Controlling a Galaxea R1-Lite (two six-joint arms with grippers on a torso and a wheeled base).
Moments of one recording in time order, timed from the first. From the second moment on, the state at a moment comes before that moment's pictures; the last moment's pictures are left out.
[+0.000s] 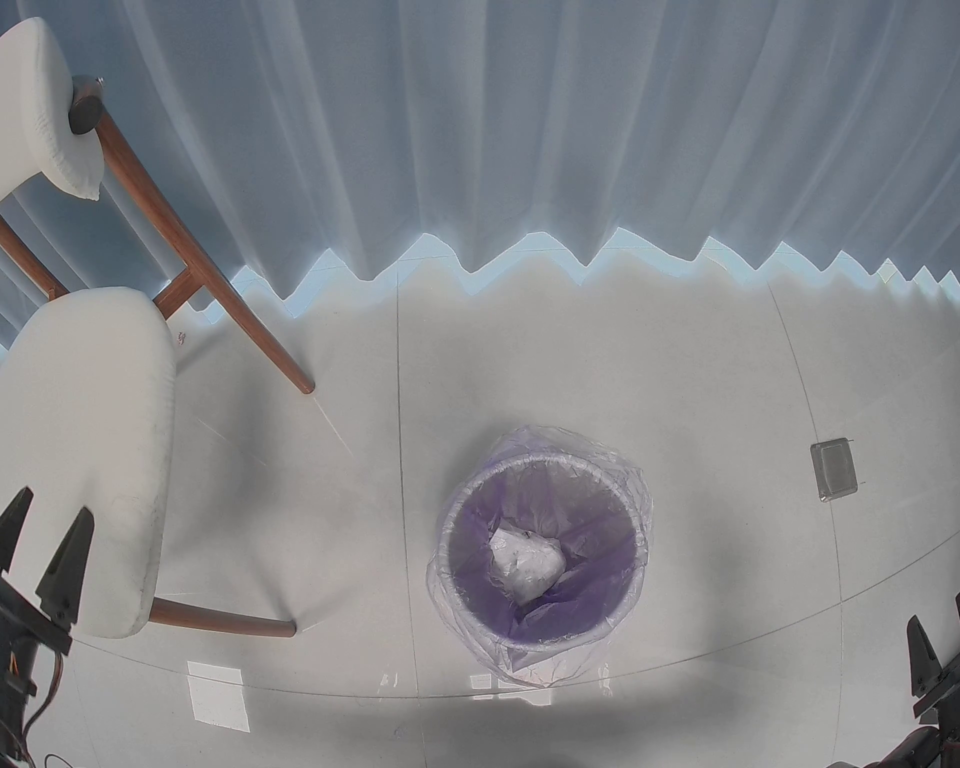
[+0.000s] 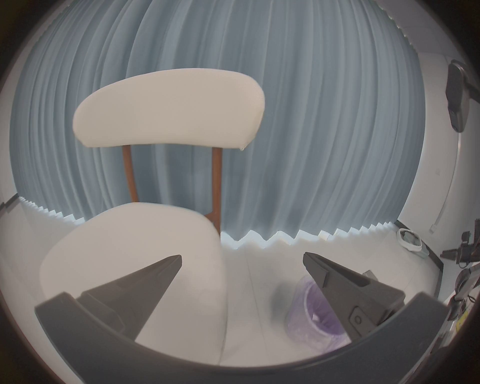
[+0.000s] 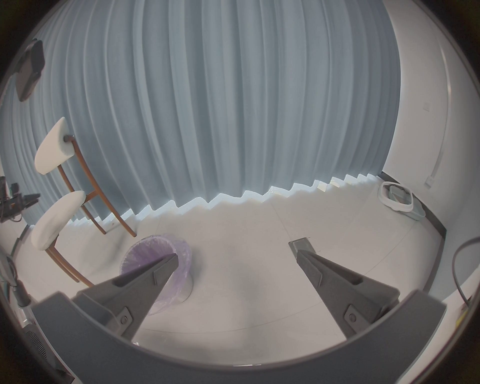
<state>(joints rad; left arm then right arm) -0.05 0.69 -0.03 -0.87 -0.08 -0.09 0.13 0.12 -0.02 -0.07 -0.17 0.10</state>
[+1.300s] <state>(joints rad) -0.02 0.06 -0.02 -0.03 -0.04 0.05 0.00 0.01 -0.02 0.00 -0.03 0.03</state>
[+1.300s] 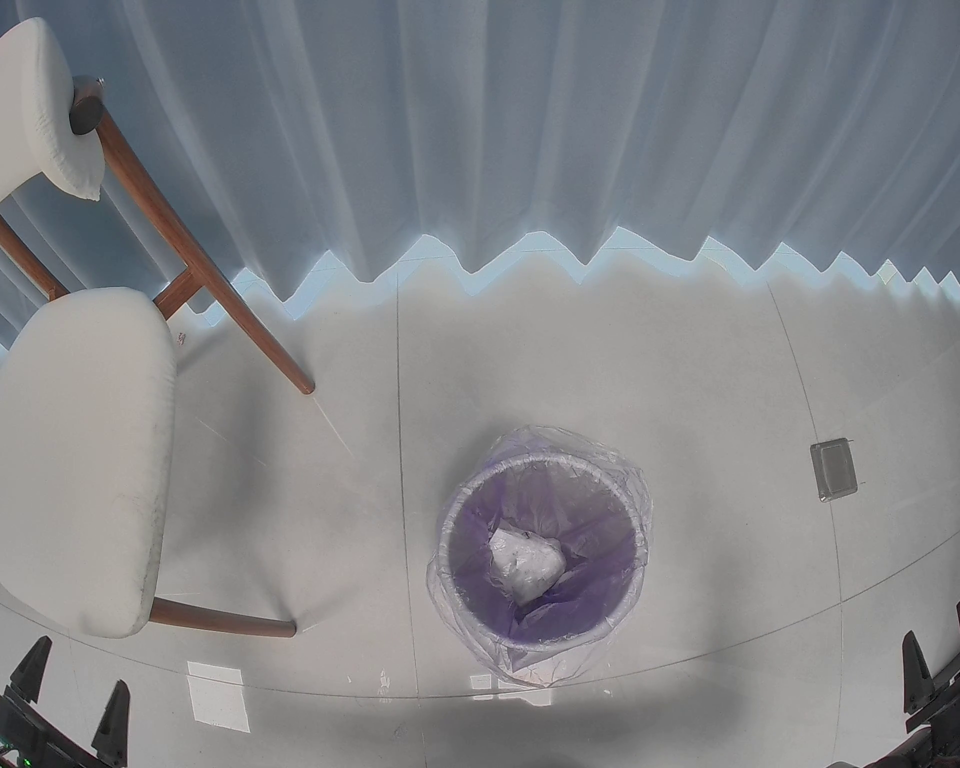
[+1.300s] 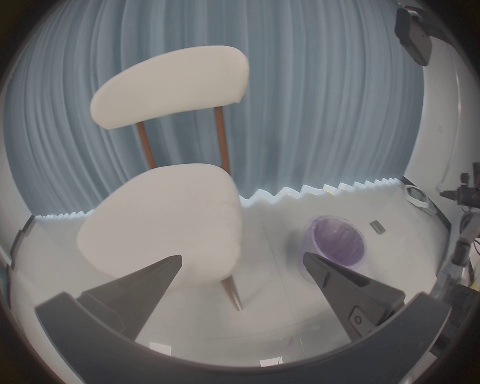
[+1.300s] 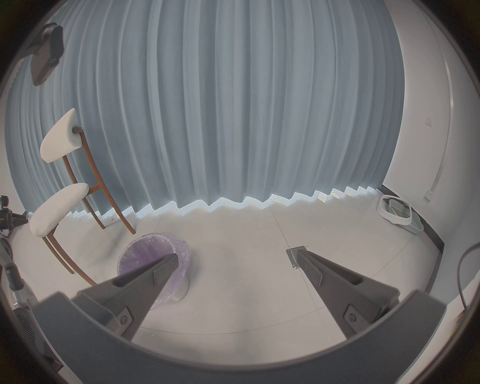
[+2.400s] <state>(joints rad) 0.00 0.01 -0.02 -0.02 0.00 0.02 0.00 0.01 -0.02 0.00 -0.04 0.04</state>
